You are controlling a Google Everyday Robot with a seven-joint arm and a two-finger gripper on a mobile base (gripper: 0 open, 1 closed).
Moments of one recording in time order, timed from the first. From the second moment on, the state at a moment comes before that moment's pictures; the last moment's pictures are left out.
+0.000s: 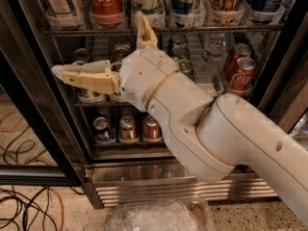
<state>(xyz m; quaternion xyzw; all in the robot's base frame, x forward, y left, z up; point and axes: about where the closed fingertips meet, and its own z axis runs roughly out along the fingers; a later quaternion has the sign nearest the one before) 0.481 0.080 1.053 -0.29 0.52 0.25 0.76</state>
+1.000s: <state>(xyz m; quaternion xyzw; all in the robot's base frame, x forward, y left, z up) 0.492 0.073 1.050 -0.28 0.53 0.24 0.76</state>
